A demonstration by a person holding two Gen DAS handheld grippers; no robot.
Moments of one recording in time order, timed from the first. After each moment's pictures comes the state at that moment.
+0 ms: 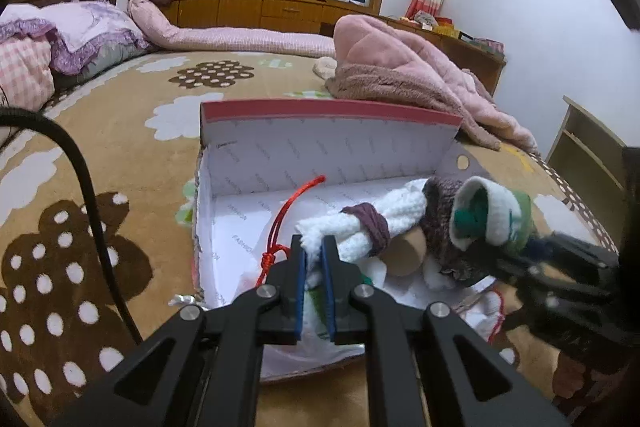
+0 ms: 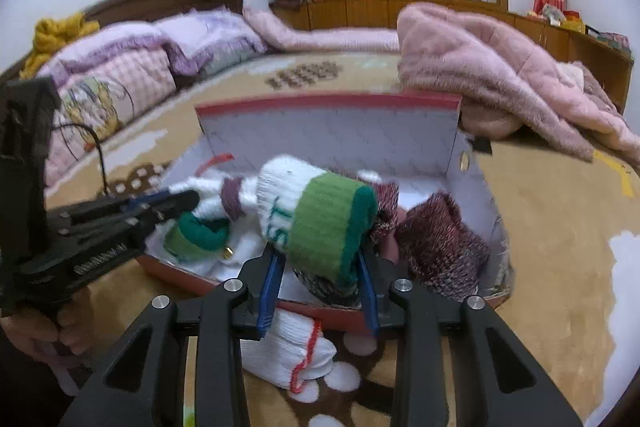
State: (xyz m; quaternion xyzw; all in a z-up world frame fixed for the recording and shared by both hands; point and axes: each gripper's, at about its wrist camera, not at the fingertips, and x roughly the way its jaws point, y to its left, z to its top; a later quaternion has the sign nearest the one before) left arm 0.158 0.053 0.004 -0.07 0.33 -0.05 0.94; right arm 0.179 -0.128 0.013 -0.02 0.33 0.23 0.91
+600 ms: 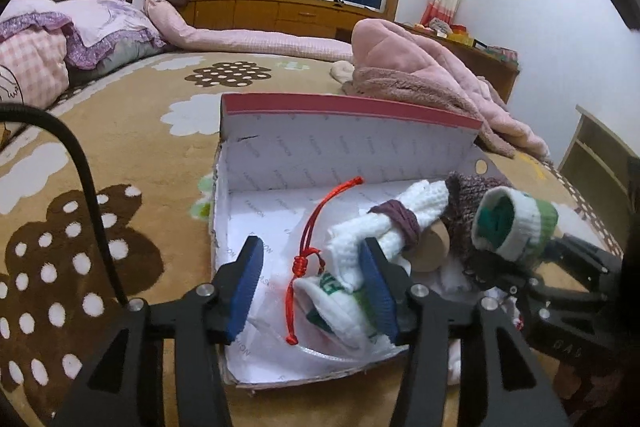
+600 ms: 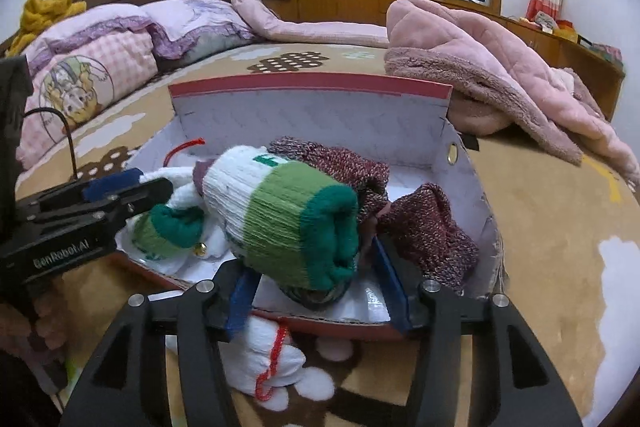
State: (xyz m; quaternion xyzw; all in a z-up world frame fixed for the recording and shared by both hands) left arm 0.156 0.058 -0.002 -0.07 0.32 -0.02 0.95; right arm 0.188 -0.125 -0.002 -0.06 0.33 0.20 0.92
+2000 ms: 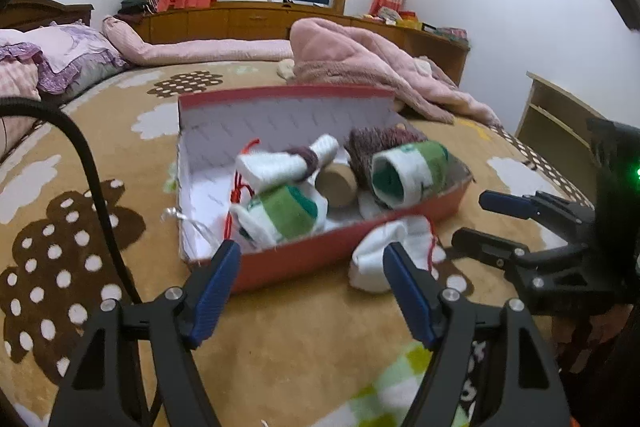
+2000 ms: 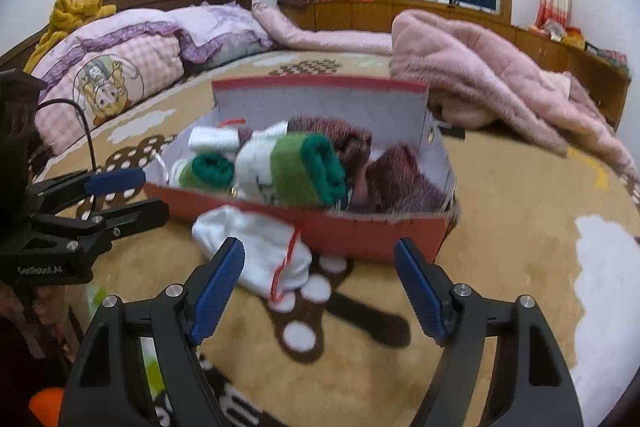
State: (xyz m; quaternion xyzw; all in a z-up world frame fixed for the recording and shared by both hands) left arm 0.078 0.032 0.012 -0.03 0.31 -0.11 0.94; right arm 0.125 -0.164 0.011 -0.06 0.32 0.24 0.92
